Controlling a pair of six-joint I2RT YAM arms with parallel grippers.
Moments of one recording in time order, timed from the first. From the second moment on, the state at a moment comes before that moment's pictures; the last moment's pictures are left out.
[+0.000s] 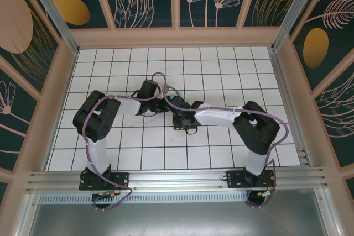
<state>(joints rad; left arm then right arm) -0.50 1.93 0.93 0.19 0.59 -0.62 0.94 1.80 1.08 -0.50 0.10 0.83</state>
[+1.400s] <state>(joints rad) -0.49 1.87 0.87 0.20 0.59 -0.60 0.46 1.90 1.09 0.07 -0.43 0.91</state>
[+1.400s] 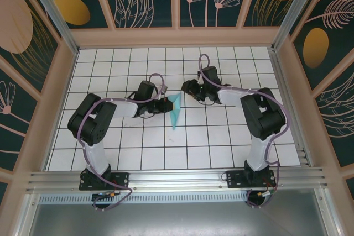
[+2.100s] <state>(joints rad) -0.49 1.84 0.85 0.21 0.59 -0.60 0.48 2.00 1.22 0.04 -0.45 0.97</state>
